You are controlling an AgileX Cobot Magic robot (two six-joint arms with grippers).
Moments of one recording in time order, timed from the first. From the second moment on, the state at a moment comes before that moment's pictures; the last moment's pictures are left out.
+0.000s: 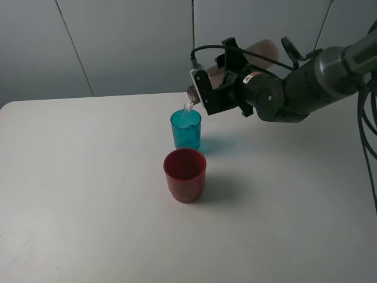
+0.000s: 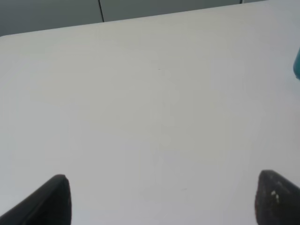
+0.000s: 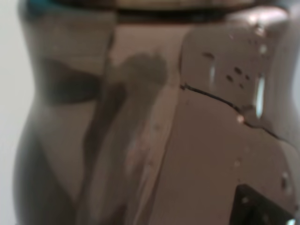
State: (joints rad) left arm -0.15 0.00 -0.51 0.07 1.08 -0.04; right arm 0.53 1.99 -0.94 0.40 -0.67 -2.06
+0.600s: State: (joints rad) left arm -0.15 0.00 -0.51 0.07 1.08 -0.05; right arm 0.53 1.99 -0.94 0.40 -0.70 -2.09
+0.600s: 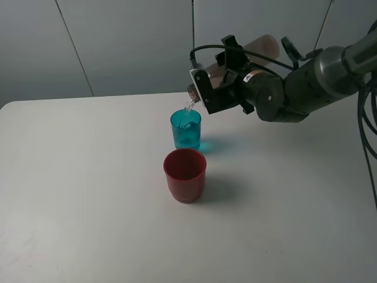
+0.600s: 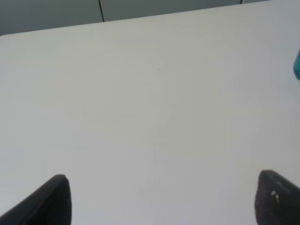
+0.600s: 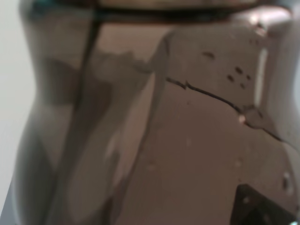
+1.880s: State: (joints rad) left arm -0.15 0.00 -0.51 0.07 1.08 -0.05; right arm 0.53 1.99 -0.94 0.24 -0.74 -2.09
